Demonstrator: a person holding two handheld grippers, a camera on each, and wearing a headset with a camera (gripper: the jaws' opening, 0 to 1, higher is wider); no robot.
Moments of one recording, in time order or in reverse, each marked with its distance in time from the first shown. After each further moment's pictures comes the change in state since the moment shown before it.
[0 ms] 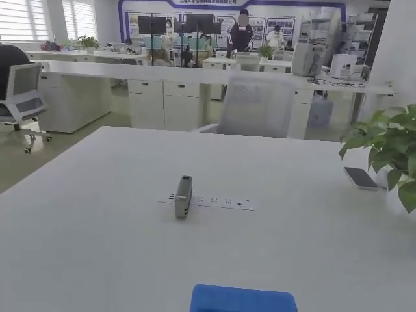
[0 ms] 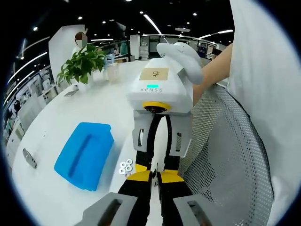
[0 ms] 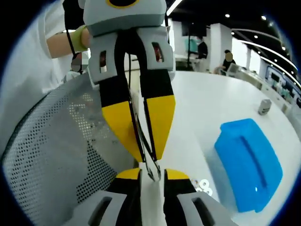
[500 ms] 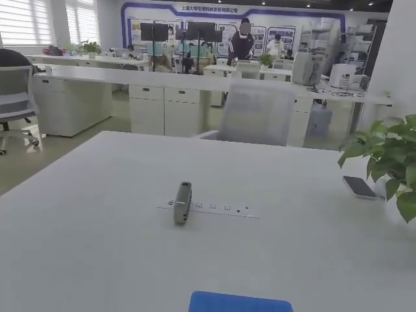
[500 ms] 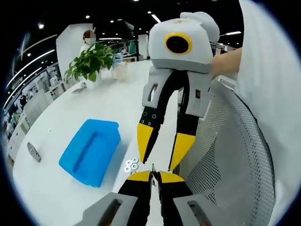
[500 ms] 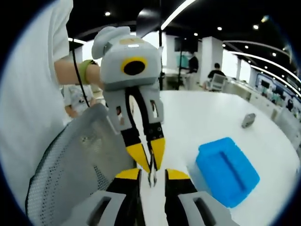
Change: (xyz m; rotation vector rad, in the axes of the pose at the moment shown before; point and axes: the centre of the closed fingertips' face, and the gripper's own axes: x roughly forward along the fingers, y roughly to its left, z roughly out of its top) left arm -0.004 0.012 -0.003 -0.043 0.000 0.063; right arm -0.054 -0.004 0.029 0.061 -0.093 -0.093
